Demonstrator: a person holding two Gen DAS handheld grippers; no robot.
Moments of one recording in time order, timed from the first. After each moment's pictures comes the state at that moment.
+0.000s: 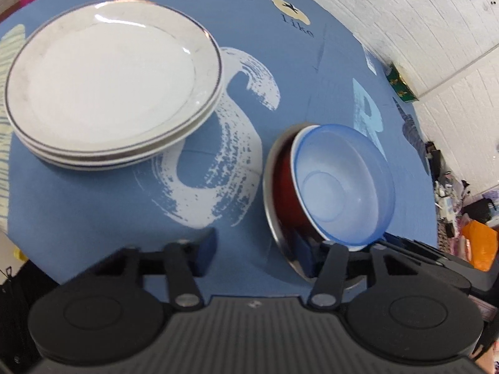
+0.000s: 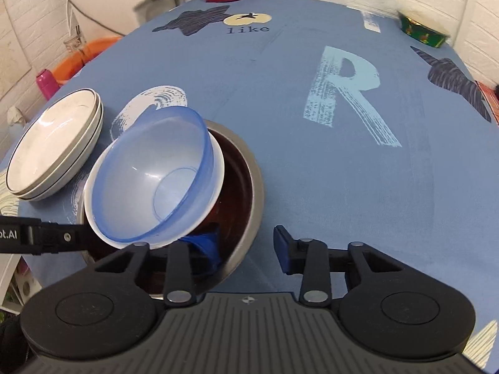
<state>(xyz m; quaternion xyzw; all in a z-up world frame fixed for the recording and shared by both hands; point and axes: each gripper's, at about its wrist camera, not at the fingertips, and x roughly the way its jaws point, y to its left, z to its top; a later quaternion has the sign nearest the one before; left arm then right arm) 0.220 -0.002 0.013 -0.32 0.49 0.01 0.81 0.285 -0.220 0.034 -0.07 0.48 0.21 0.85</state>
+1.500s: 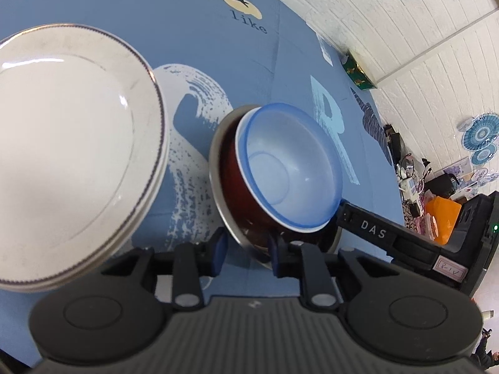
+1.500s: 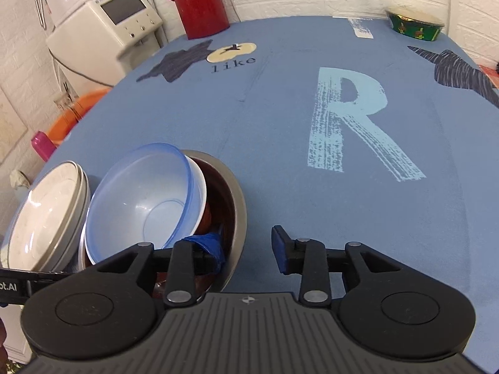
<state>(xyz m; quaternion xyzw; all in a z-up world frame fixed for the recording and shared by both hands) 0.268 0.014 0.008 -0.31 0.47 -0.09 0.82 0.328 -0.218 0.021 0.04 0.44 0.21 0.87</state>
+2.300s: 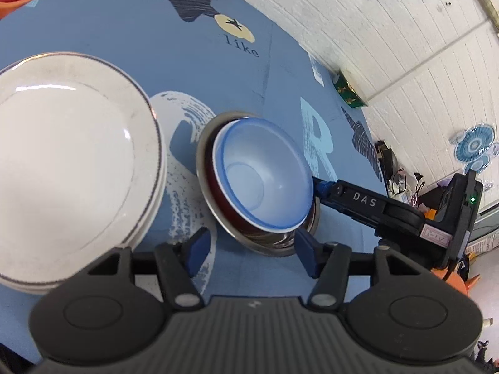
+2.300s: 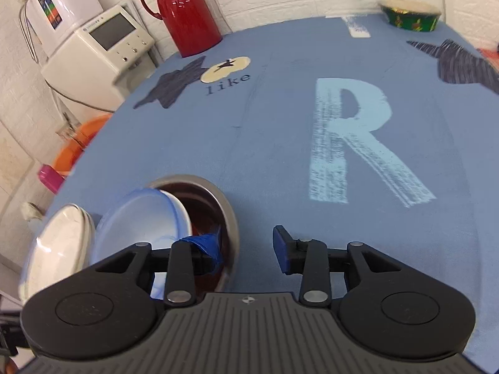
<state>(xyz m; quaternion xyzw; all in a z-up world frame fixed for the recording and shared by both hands) 0.259 0.025 0.028 -0.33 0.44 -0.09 0.83 0.364 -0.221 0.033 0.10 0.45 0.21 0.86</state>
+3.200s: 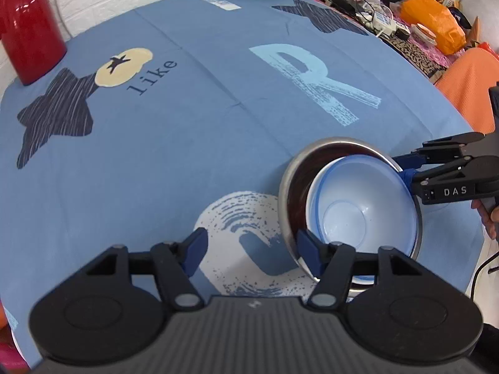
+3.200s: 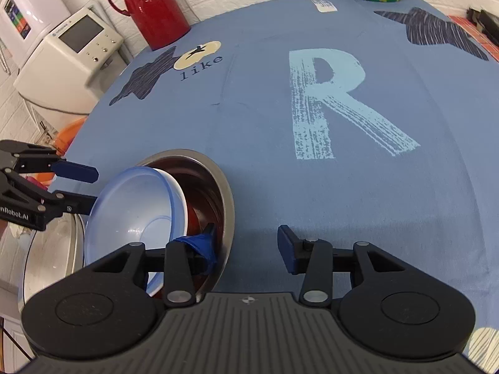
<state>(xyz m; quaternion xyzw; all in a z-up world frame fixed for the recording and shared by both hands) 0.415 0.042 0.043 0.12 0.51 -0.30 0.80 0.341 -0.221 0.022 0.12 0.48 0.14 0.86</state>
